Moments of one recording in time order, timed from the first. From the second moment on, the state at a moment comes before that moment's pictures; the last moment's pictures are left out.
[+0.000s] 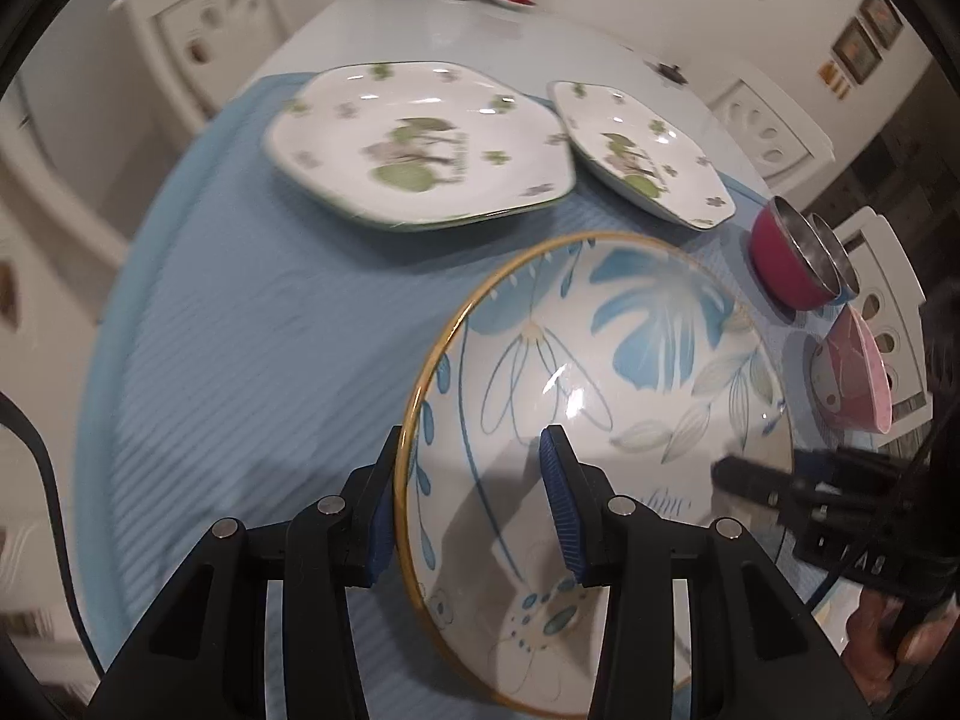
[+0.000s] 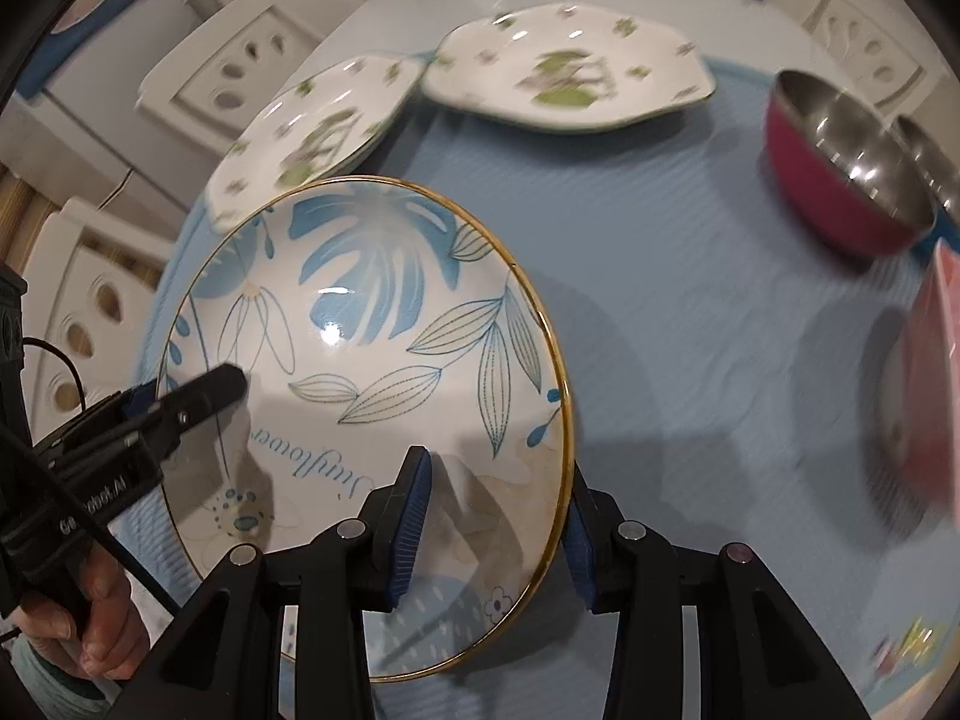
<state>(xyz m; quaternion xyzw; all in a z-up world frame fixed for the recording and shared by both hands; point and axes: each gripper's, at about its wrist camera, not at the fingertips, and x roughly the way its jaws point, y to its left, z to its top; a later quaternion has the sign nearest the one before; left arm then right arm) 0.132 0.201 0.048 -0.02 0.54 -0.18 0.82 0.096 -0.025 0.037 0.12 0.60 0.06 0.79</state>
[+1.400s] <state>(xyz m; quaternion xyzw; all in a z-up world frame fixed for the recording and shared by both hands) 0.185 0.267 0.081 0.00 0.49 -0.15 0.86 0.166 0.023 0.063 0.09 0.56 0.09 0.82</state>
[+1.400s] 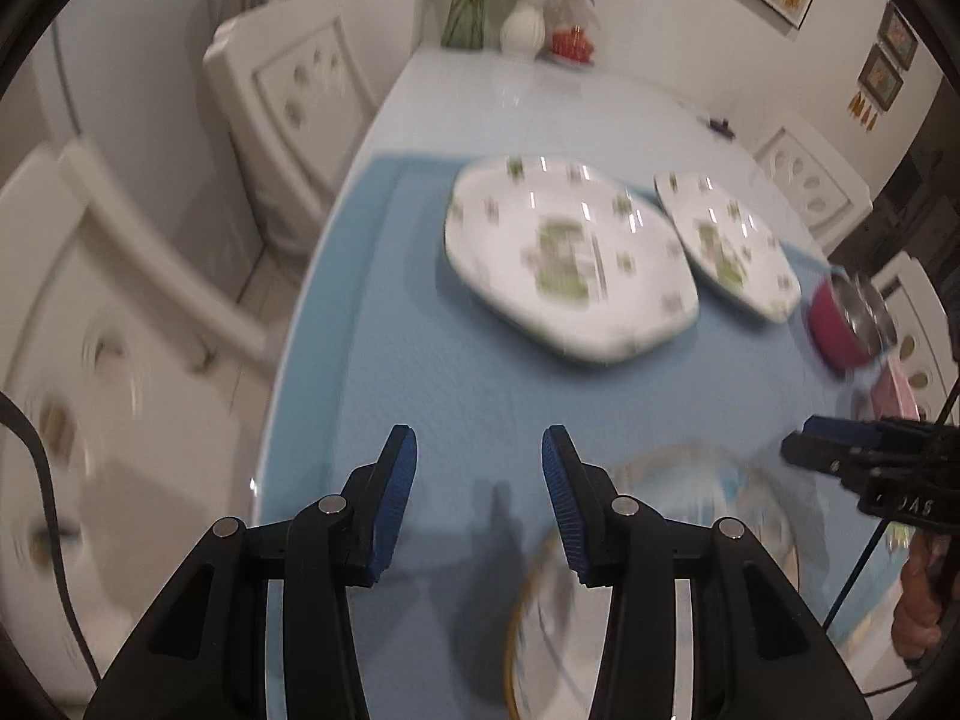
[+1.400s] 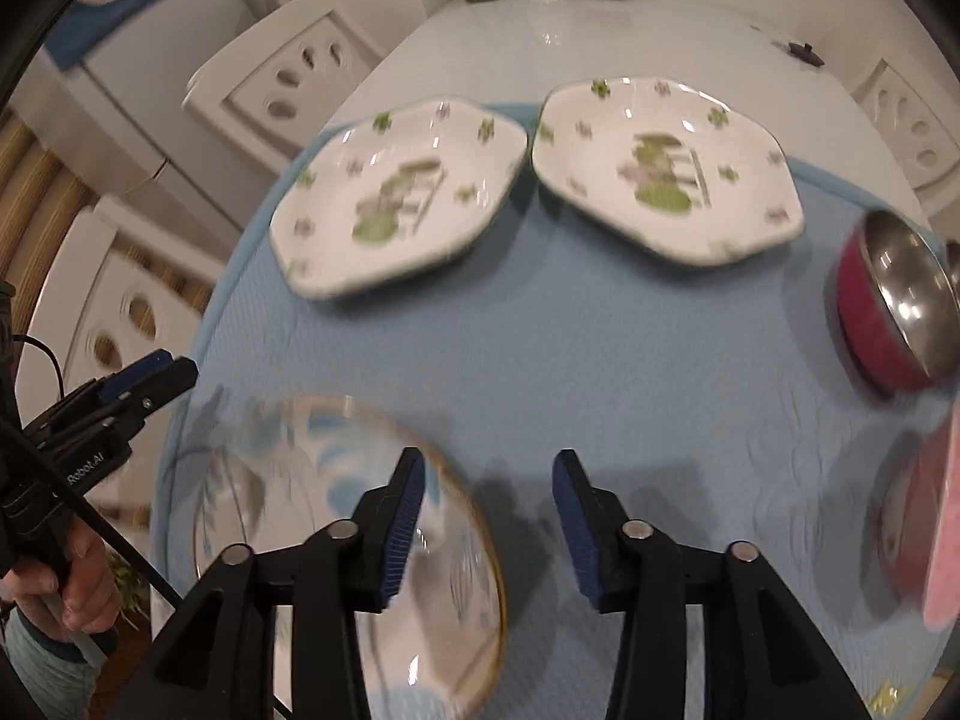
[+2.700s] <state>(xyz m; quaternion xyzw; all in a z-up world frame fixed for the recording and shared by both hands) 0.328 0.243 0.032 0.00 0.49 -0.21 0.85 0.295 0.064 0.022 0.06 0.54 0.15 0.83</state>
